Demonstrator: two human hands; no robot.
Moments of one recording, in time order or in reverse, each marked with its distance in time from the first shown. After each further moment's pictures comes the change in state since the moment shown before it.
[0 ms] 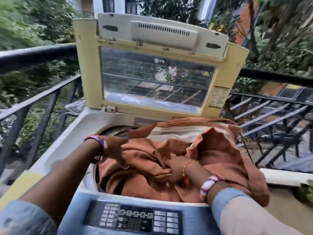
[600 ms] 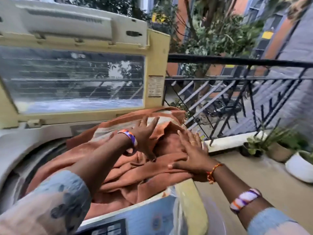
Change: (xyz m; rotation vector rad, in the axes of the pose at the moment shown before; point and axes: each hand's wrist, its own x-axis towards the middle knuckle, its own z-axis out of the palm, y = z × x) left_hand 0.067 0.194 -0.022 0.106 0.331 0.455; right_hand -0.092 0.132 0.065 0.631 0.500 0.343
